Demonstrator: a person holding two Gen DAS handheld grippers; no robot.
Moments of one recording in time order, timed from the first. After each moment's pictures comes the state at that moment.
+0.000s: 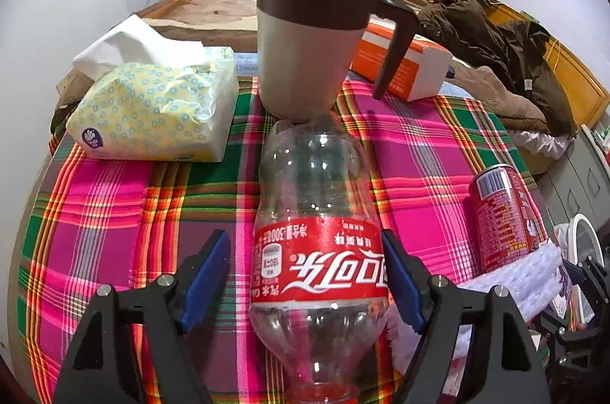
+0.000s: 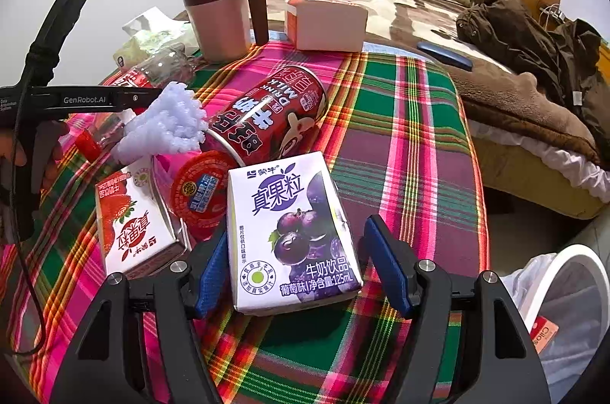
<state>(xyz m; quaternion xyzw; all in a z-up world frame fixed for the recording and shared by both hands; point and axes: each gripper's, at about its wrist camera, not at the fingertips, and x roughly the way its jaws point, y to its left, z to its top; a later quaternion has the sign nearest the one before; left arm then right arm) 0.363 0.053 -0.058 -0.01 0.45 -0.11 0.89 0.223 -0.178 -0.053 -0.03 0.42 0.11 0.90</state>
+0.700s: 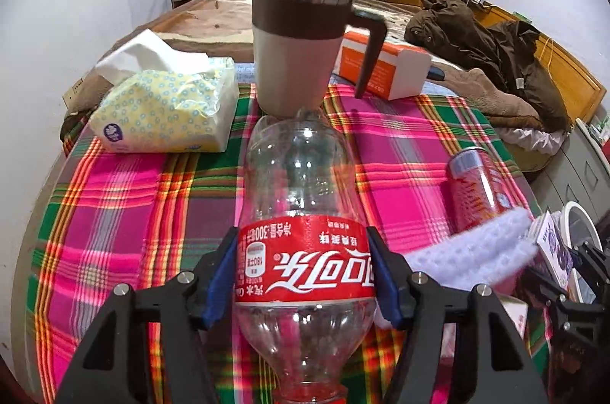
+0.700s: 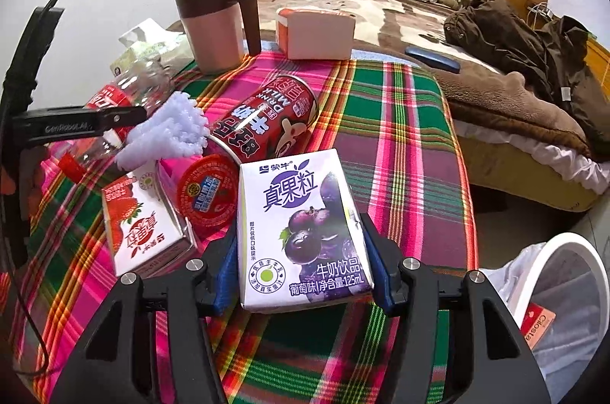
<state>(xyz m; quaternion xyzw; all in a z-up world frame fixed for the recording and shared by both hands) 0.324 0.050 -0.042 0.01 0.42 -0.11 0.90 0.212 -0.183 -0.046 -0.01 0.40 0.10 0.91</state>
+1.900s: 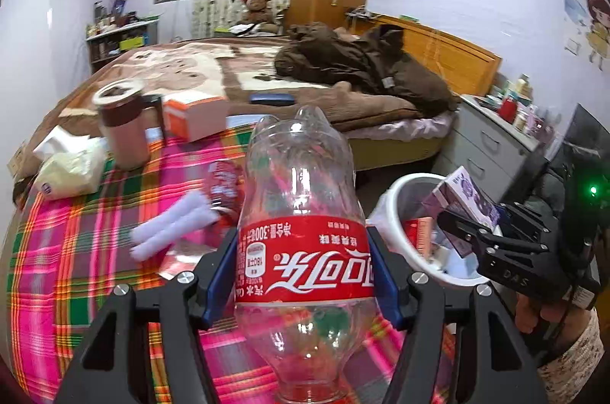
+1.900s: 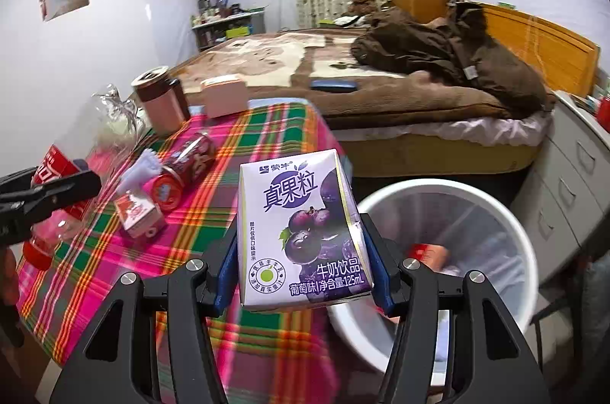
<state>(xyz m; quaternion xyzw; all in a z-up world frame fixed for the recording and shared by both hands) 0.175 -0.094 0.041 0.03 0.34 -0.27 0.90 0.116 -0.287 0.005 0.06 0.33 -0.01 0.94</state>
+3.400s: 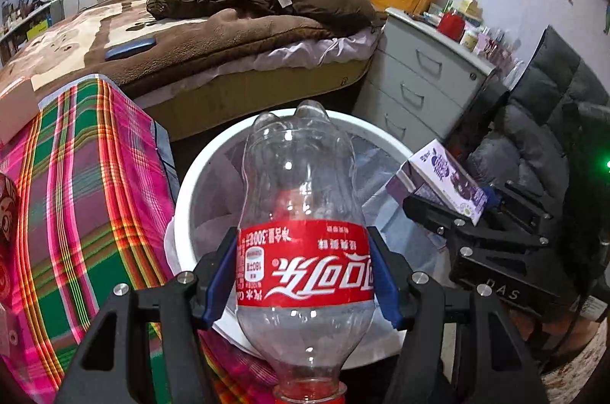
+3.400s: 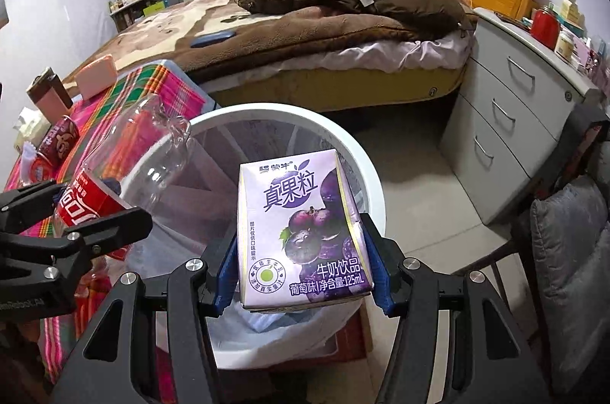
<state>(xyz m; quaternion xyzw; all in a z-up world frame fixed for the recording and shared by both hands) 0.176 -0.322 -0.038 0.09 0.43 -0.38 0.81 0.092 -0.429 -0.047 0.10 0.41 -0.11 0.90</state>
